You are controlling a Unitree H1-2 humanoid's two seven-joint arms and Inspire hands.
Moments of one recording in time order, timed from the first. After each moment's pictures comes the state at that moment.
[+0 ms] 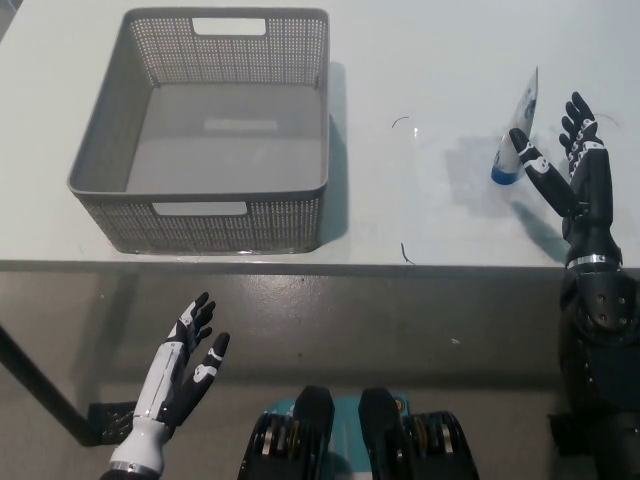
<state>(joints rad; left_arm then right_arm) -0.13 0.11 0.00 0.39 0.10 -0.43 -0.02 -0.64 -0.12 -0.16 0.66 -0.01 -0.30 -0.15</state>
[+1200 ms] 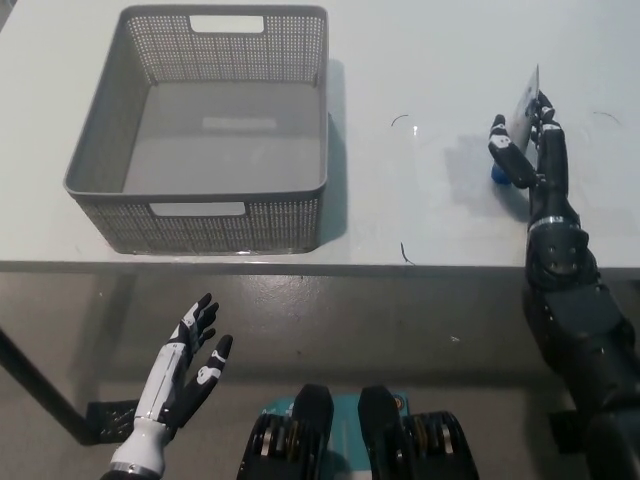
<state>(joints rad) -0.13 0.11 0.00 0.38 0.07 -0.43 -0.05 -0.91 -0.12 -0.10 1.16 -0.08 -0.32 -0.30</state>
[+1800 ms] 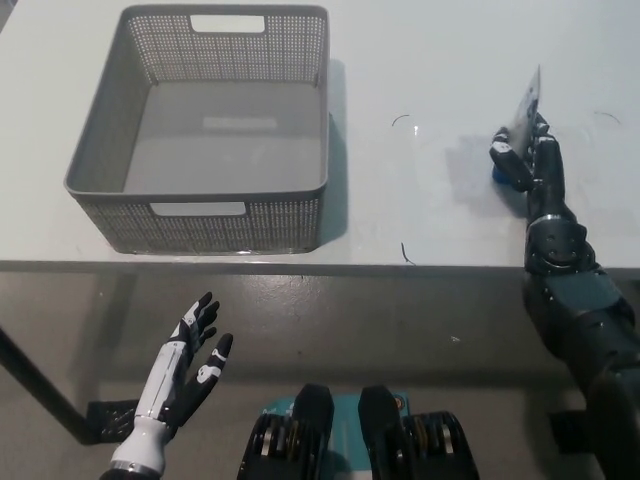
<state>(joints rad) -0.13 0.11 0.00 0.39 0.07 -0.43 -0.05 -1.00 -0.14 -0.15 1.37 -0.03 -0.32 -0.28</state>
